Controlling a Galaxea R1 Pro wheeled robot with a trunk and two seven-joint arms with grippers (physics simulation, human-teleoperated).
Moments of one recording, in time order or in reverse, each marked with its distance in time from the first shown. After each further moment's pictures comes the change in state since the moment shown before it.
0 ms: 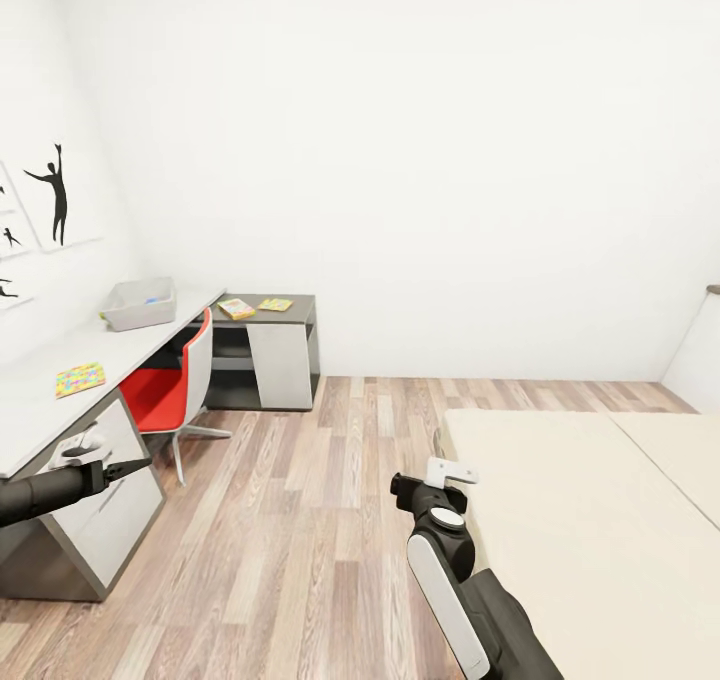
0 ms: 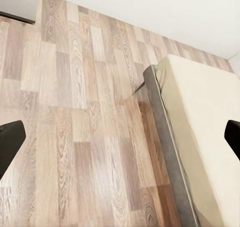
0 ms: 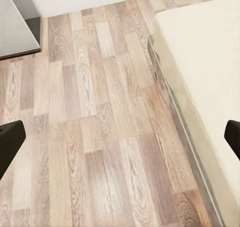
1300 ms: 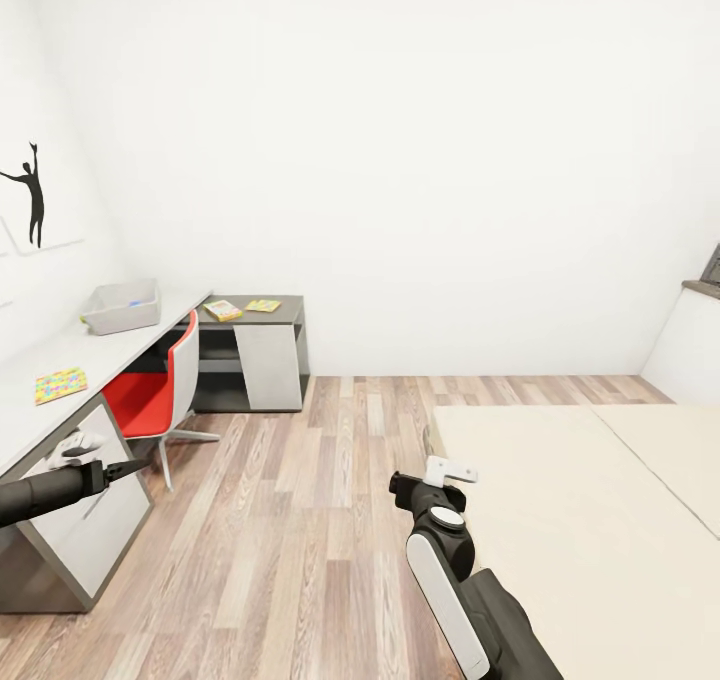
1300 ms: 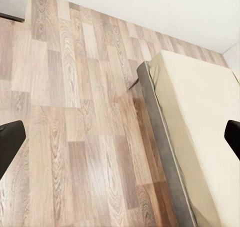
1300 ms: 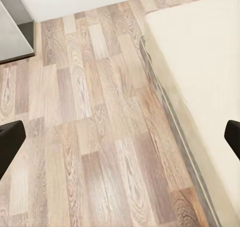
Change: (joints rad) left arm 0.000 0.000 0.000 0.000 0.000 0.000 0.000; right arm 0.000 0.004 0.000 -0.008 -0.003 0.001 0.000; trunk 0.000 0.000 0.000
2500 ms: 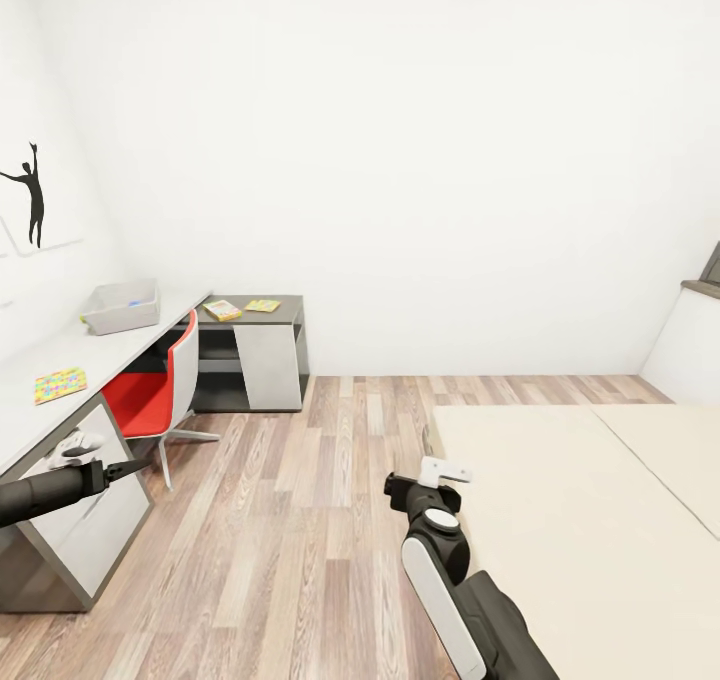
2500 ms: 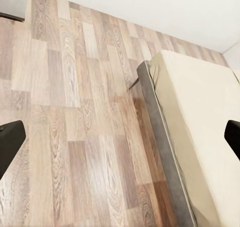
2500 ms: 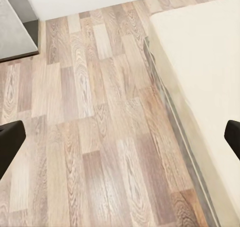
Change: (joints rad) left arm 0.000 0.000 -0.001 0.000 0.000 0.000 0.003; right arm 0.000 0.000 0.029 0.000 0.001 0.000 -0.001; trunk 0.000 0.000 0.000
